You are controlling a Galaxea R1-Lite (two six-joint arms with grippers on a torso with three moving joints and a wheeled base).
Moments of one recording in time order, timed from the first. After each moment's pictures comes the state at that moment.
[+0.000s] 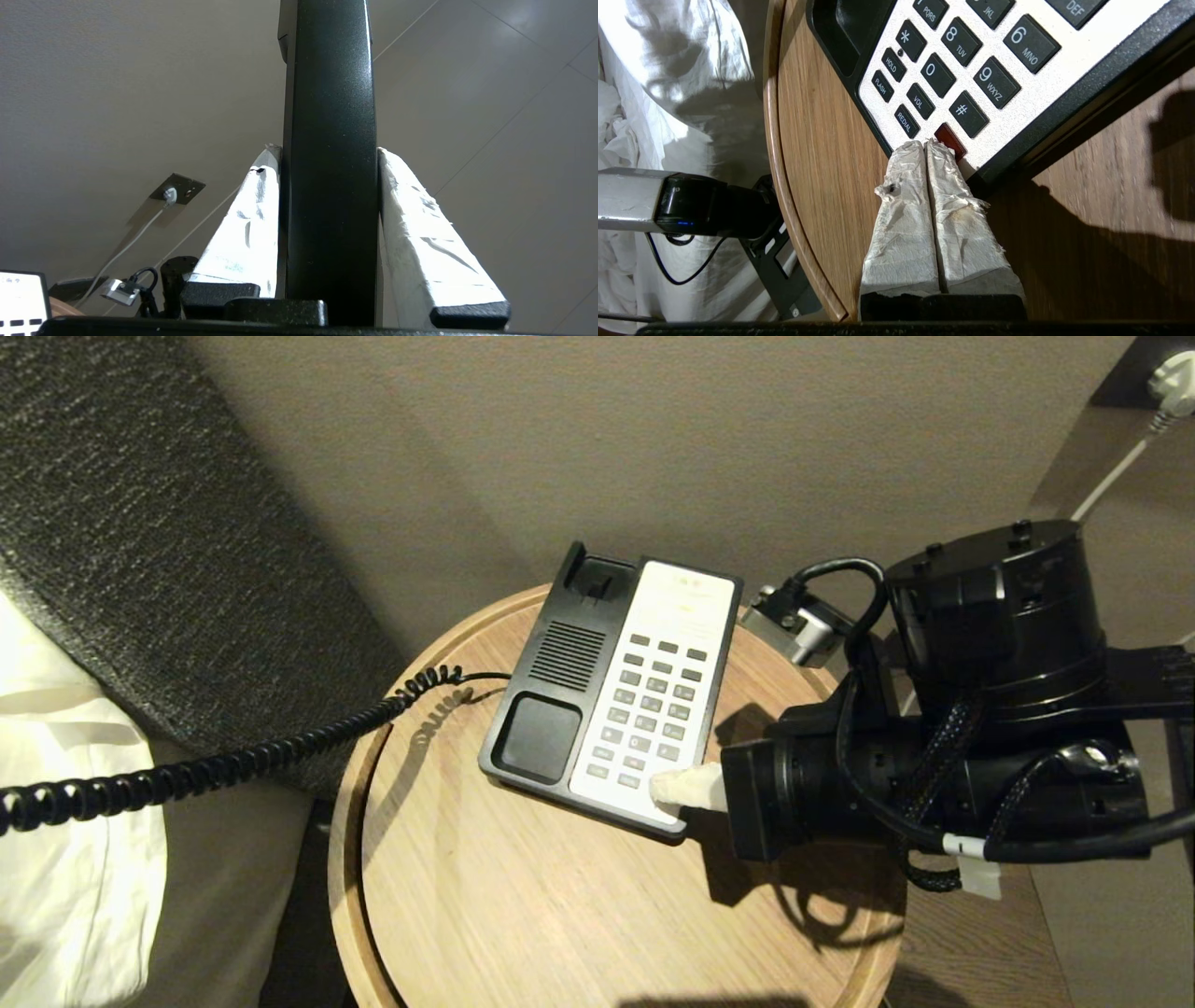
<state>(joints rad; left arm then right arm) -0.85 0.64 -0.90 -0.60 -0.23 -0.66 0.85 1.60 -1.06 -0.06 0.13 0.40</state>
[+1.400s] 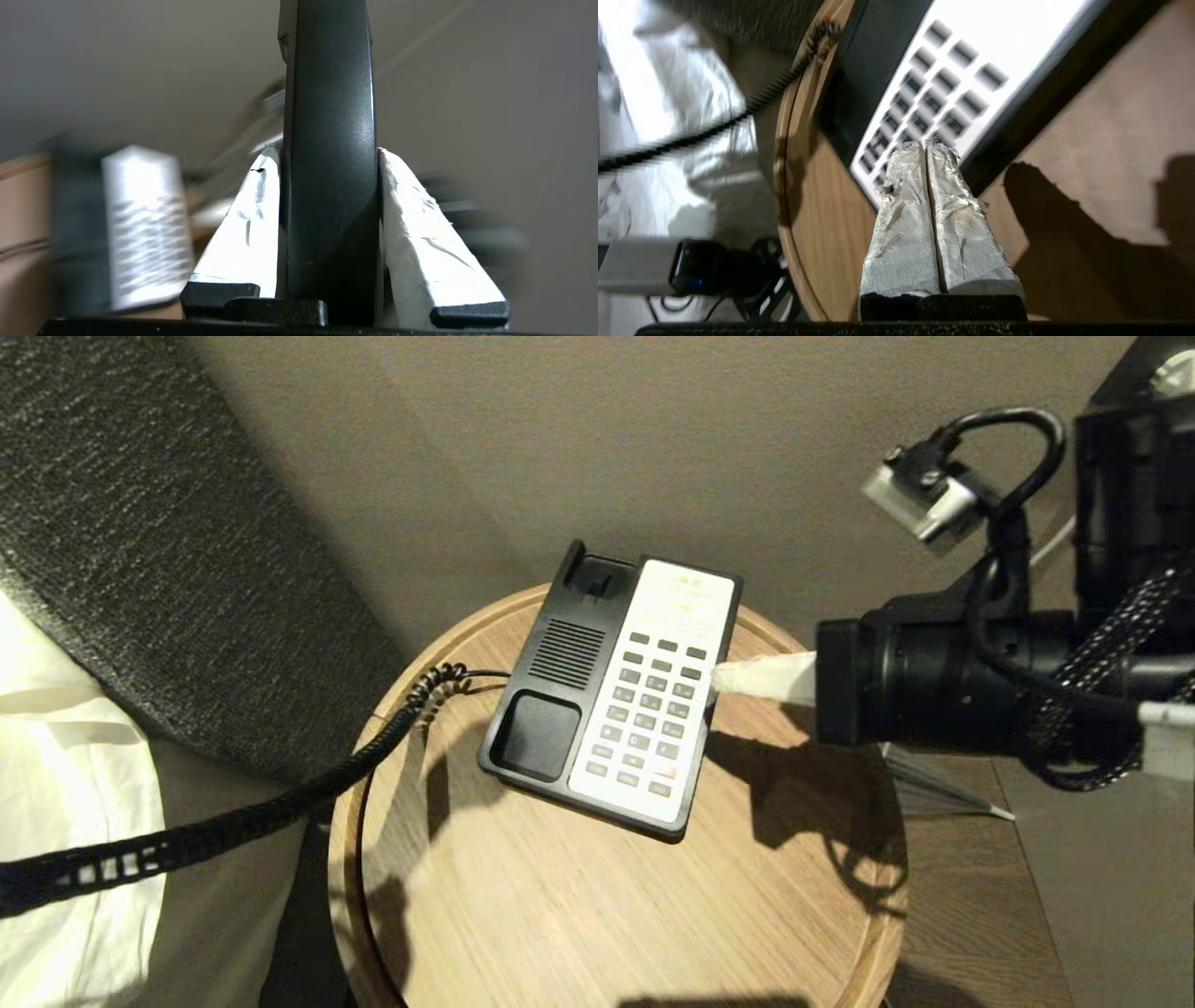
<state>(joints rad) -0.79 0.80 -0.85 -0.43 -0.21 -0.54 0.78 1.47 -1.14 -0.02 0.07 0.38</state>
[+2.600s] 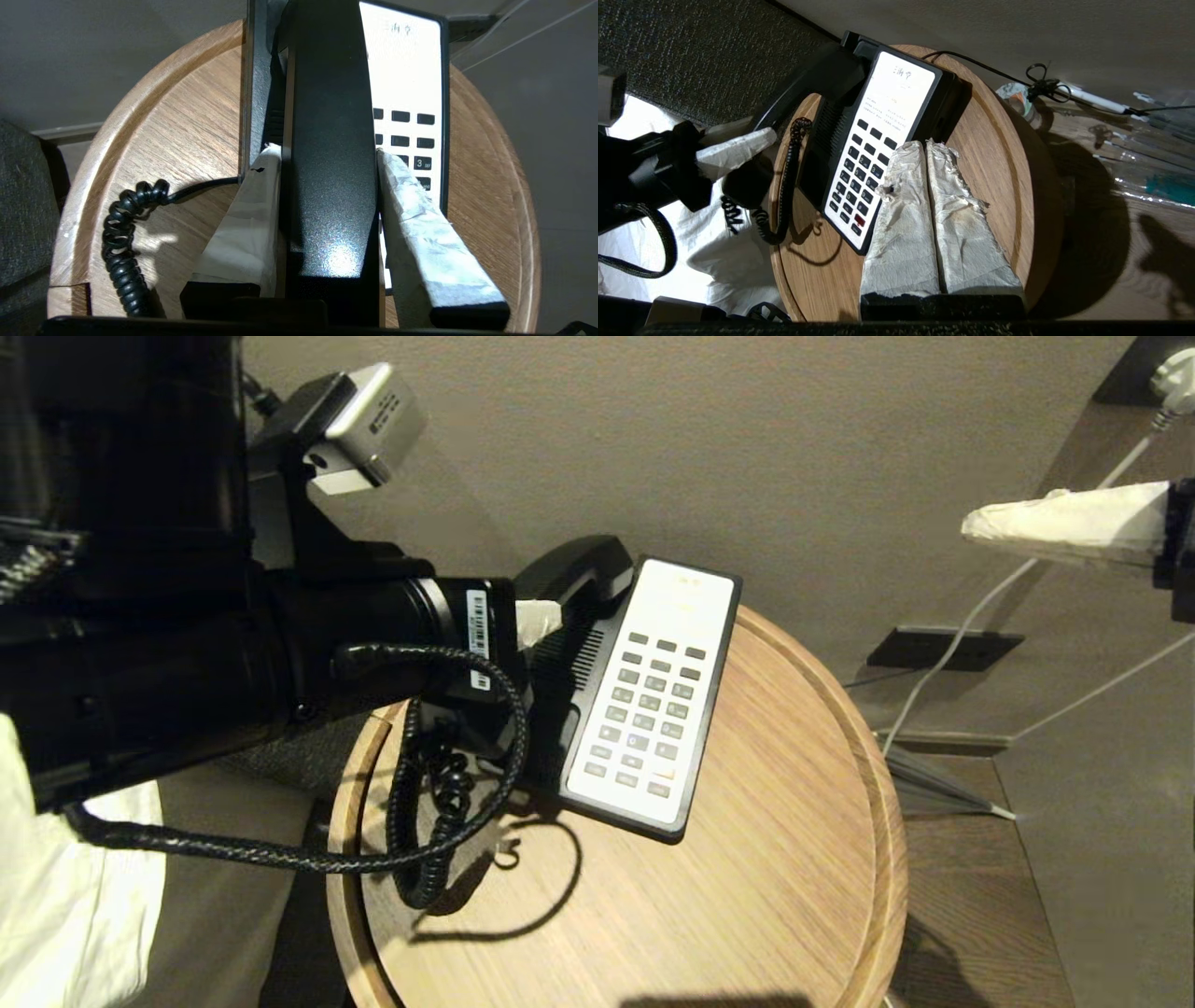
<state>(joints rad) -0.85 1.43 -1.20 0.01 0.28 -0.20 0.55 1.22 -1.23 0.17 0.07 0.41</state>
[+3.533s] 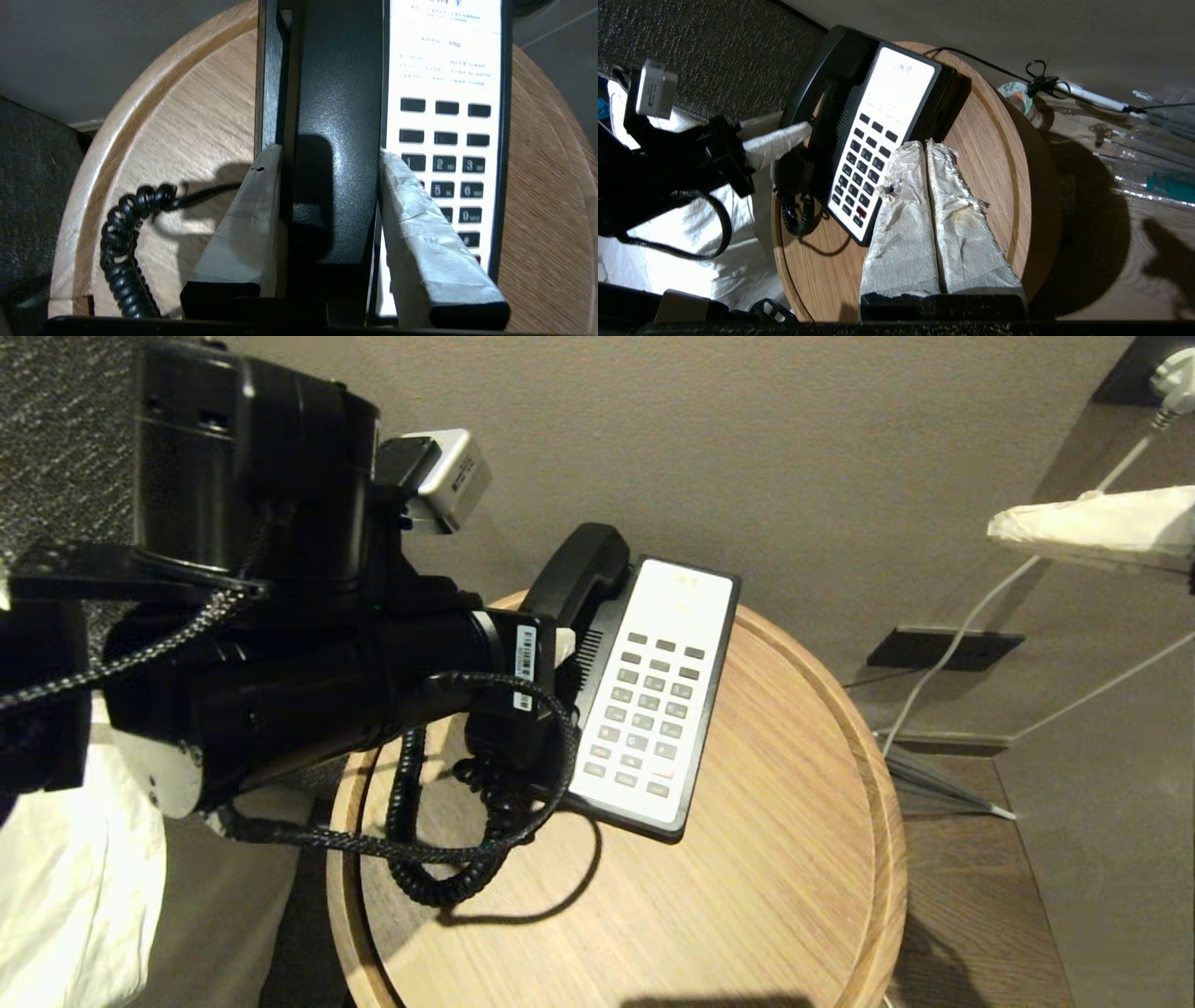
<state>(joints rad) -0.82 1.51 -1.22 0.01 0.36 -0.17 0.55 1.18 -1.21 0.18 0.07 0.41</state>
